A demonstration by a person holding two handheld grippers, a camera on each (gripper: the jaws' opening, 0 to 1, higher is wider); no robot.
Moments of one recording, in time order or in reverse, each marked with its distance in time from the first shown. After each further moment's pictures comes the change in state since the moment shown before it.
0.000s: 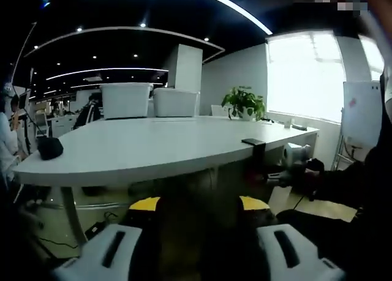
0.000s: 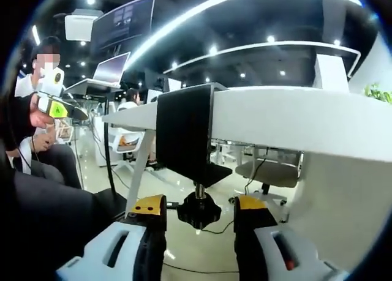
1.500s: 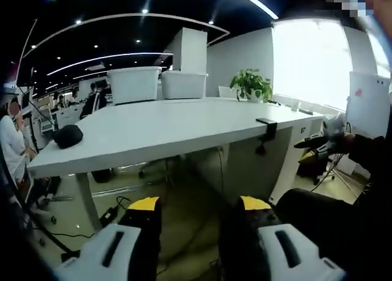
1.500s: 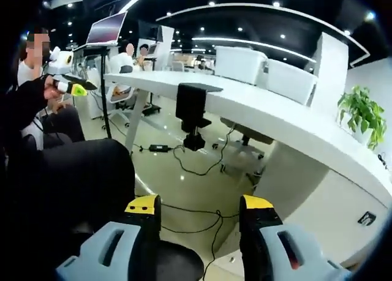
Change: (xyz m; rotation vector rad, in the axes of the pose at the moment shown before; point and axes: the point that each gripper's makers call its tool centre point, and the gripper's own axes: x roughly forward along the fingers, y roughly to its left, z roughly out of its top) left arm -0.035 0.042 -0.025 0.032 0.151 0.050; right arm -0.133 -0.003 -0.003 -0.104 0.406 -0.079
